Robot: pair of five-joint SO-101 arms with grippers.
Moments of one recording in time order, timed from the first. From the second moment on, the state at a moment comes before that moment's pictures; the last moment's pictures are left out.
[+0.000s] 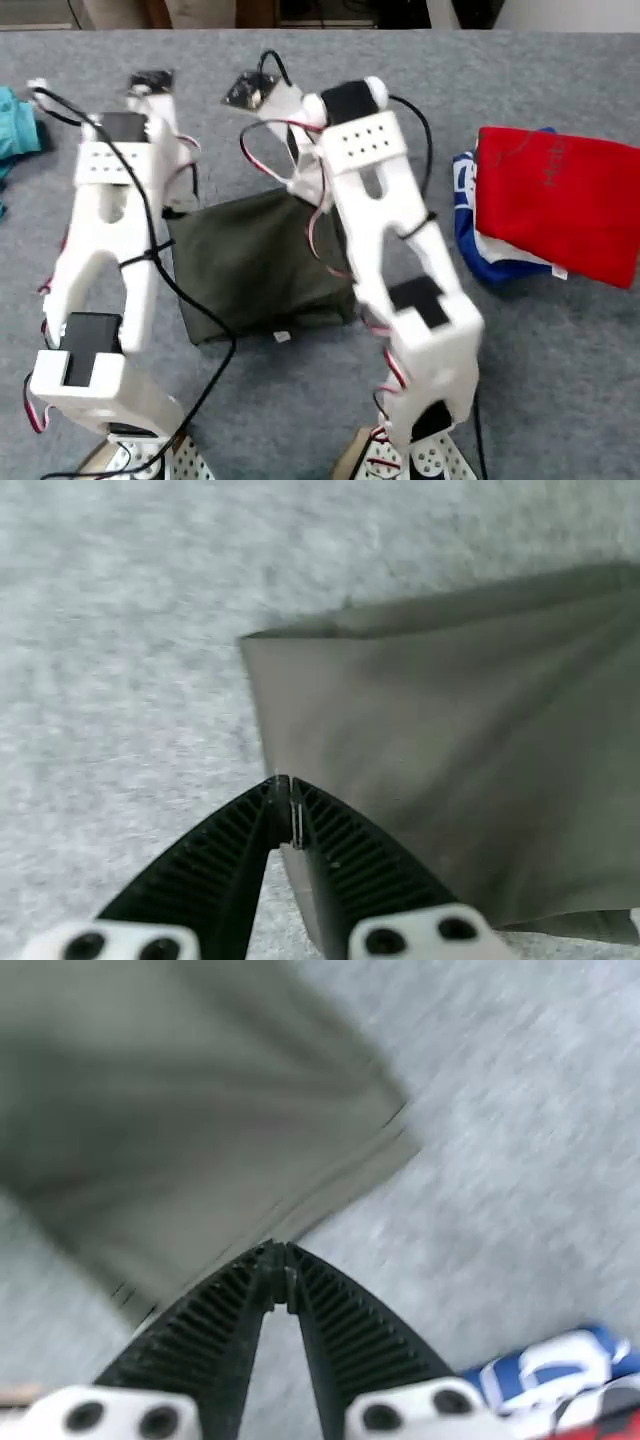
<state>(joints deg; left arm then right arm) -1.8 4.6 -0.8 83.7 -3.3 -24.4 19.7 -29.2 101.1 31.0</state>
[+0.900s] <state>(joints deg) -9.0 24.2 2.9 61.9 0.8 -20.5 1.8 27.1 70.7 31.0</state>
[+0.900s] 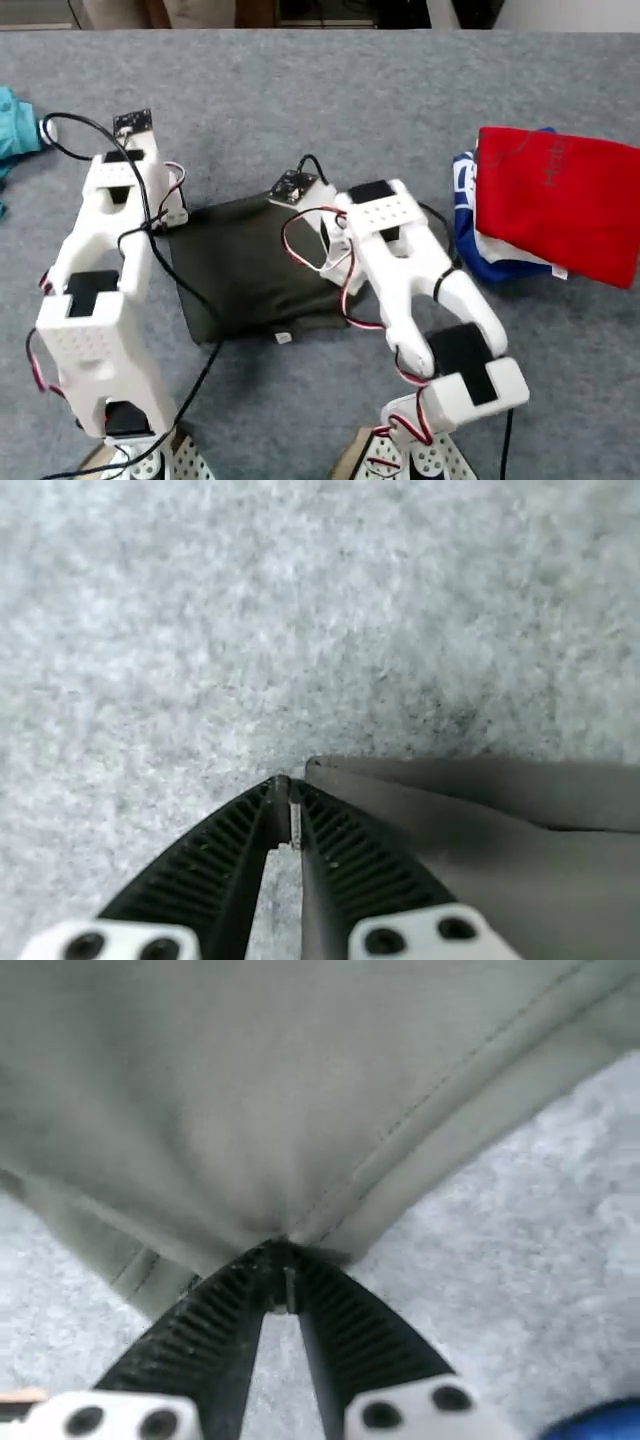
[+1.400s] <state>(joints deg) -12.9 11.0 -9.4 83.0 -5.6 -16.0 -27.5 22.4 95.8 31.0</state>
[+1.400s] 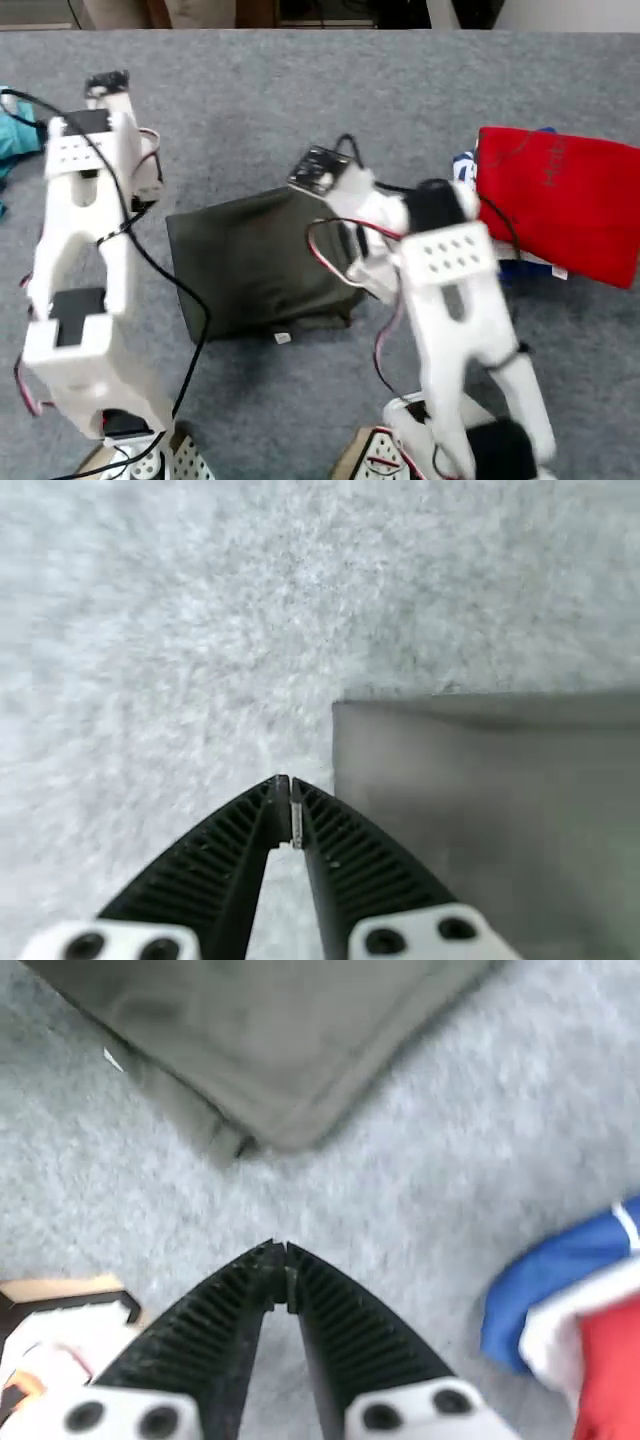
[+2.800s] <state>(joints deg) -36.9 -46.1 76.3 44.0 -19.6 -32.7 1.9 24.4 75.9 -52.1</state>
